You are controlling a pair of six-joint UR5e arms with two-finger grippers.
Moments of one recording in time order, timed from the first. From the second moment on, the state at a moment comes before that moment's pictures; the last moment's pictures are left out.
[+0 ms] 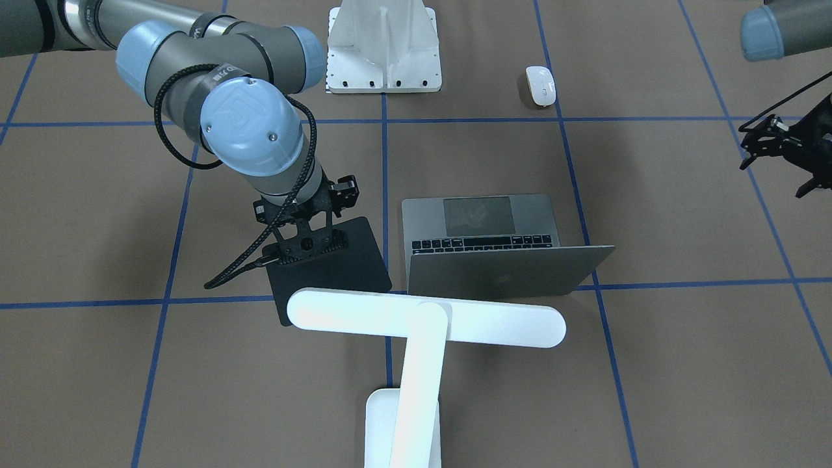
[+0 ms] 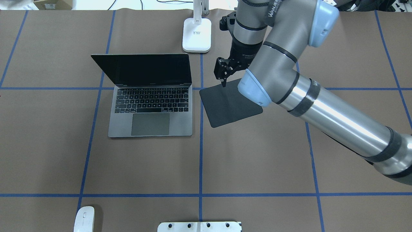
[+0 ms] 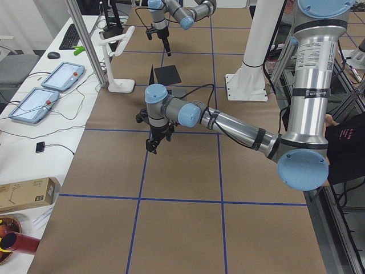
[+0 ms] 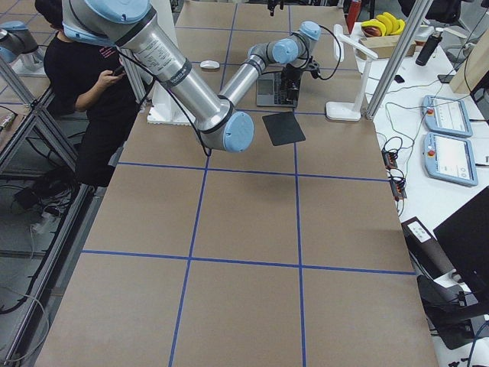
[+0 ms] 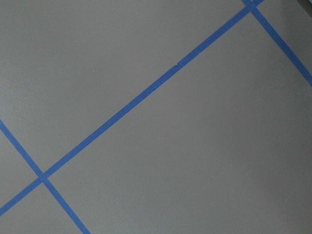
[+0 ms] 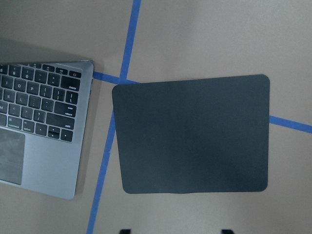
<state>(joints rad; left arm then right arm) -1.23 -1.60 -1.90 -1.55 -2.24 0.17 0.81 -0.73 1.57 -1.91 2.26 0.60</state>
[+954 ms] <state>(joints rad) -1.00 -1.44 -2.00 -1.92 -2.32 -0.62 0.88 -0.94 1.87 -1.89 2.16 0.56</state>
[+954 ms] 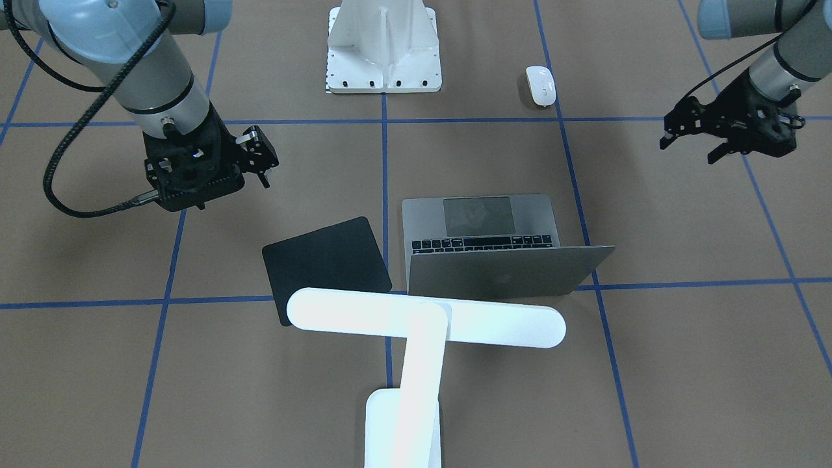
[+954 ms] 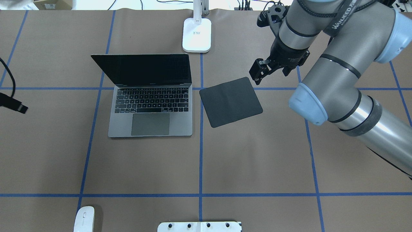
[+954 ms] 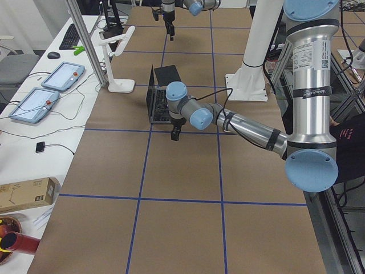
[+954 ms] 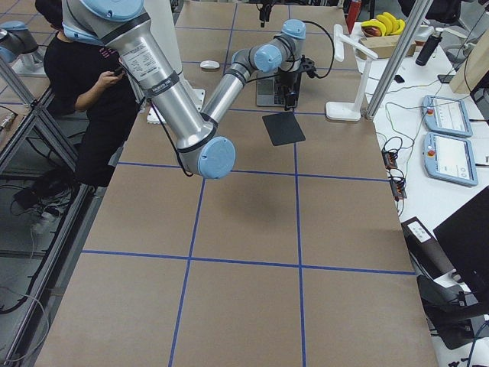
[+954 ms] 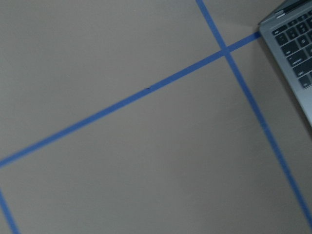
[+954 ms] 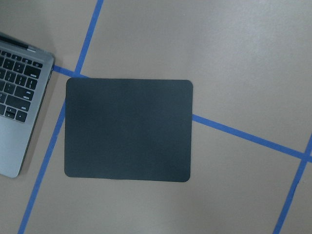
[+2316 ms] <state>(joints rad) -0.43 -1.34 -2.11 -2.06 -2.07 -1.22 0.90 -0.99 1.89 -1.89 2.16 0.56</state>
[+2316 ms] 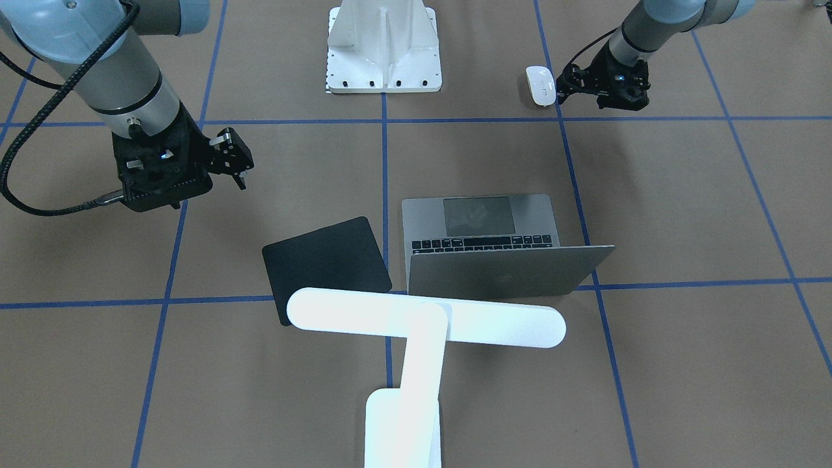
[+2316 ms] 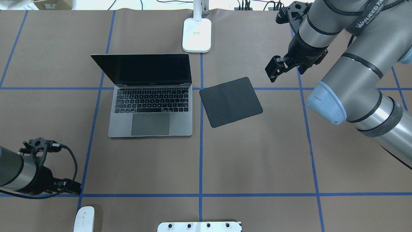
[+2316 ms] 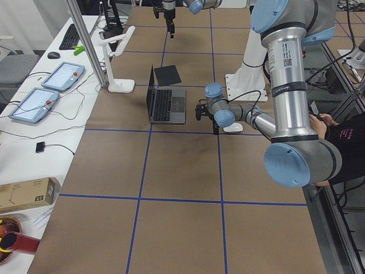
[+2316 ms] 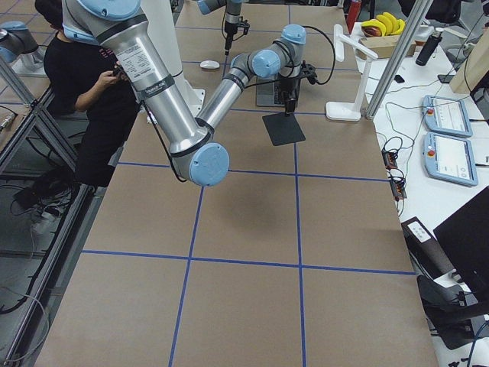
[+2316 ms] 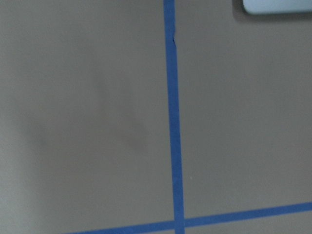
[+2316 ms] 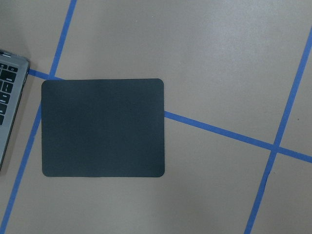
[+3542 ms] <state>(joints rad) -0.21 -1.41 -2.09 -1.99 -2.05 -1.43 0.90 -1.03 1.89 -1.89 2.16 0.56</state>
